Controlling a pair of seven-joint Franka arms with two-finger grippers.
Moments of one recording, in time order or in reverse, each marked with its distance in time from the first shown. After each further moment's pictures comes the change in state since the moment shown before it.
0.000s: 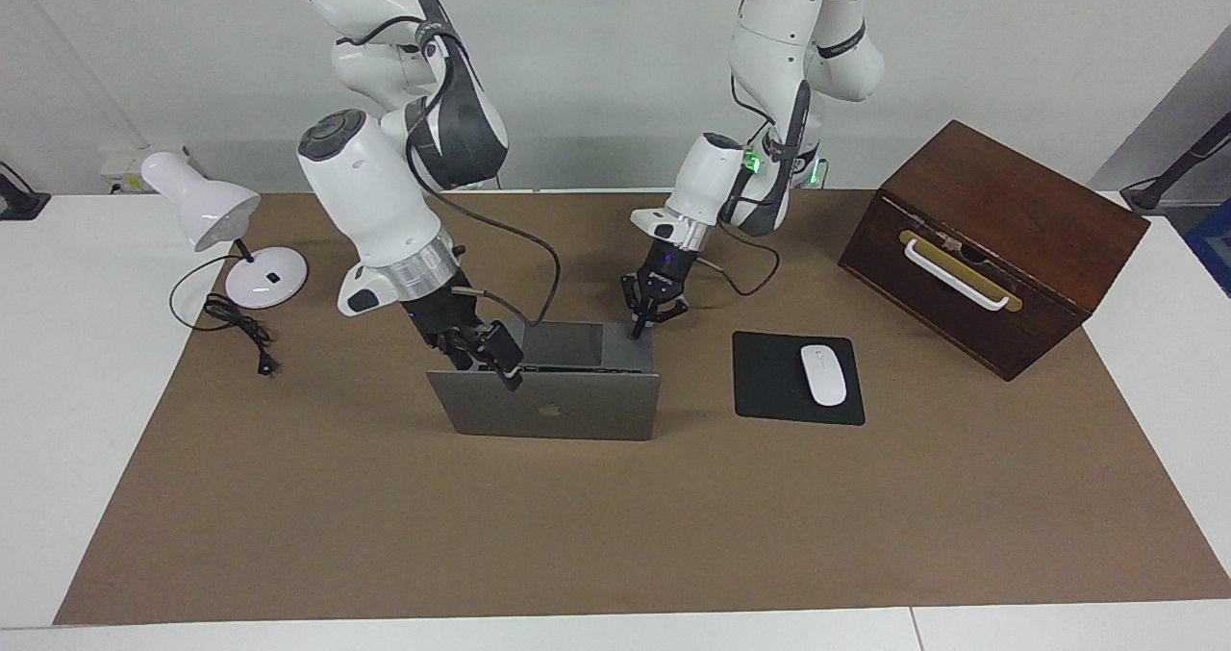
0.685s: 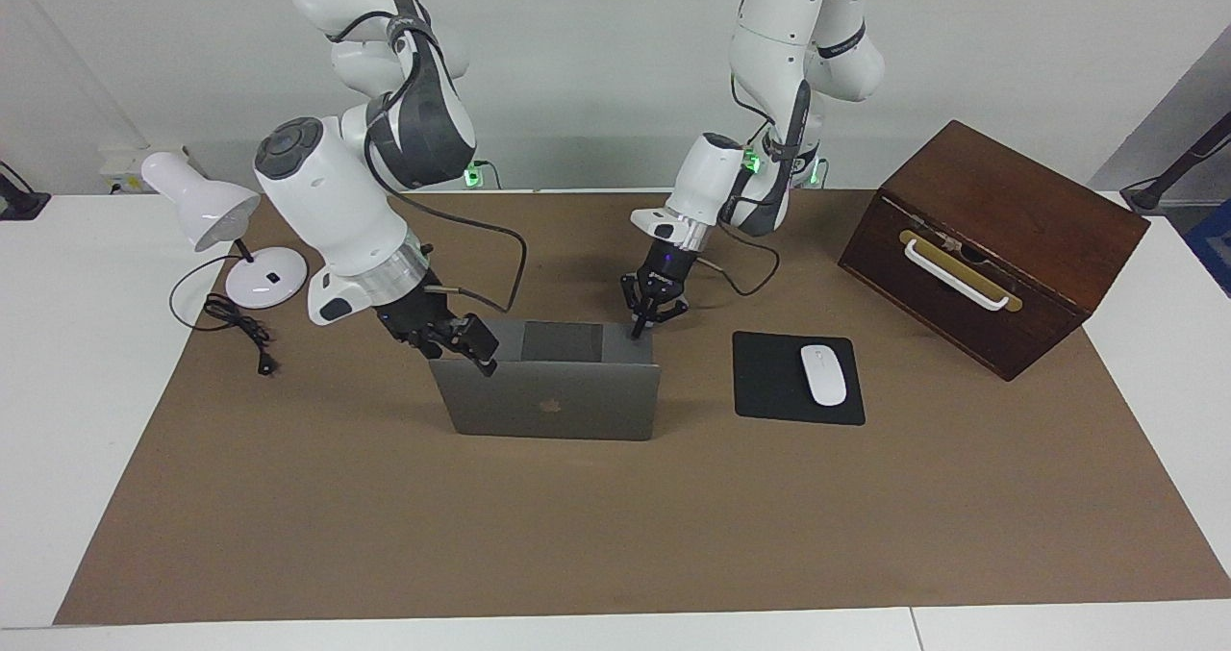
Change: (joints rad) left arm 0.000 0.001 0.000 0.002 0.000 0.000 -0.010; right arm -0.079 -0.002 -0.002 0.052 -0.017 -0.252 -0.204
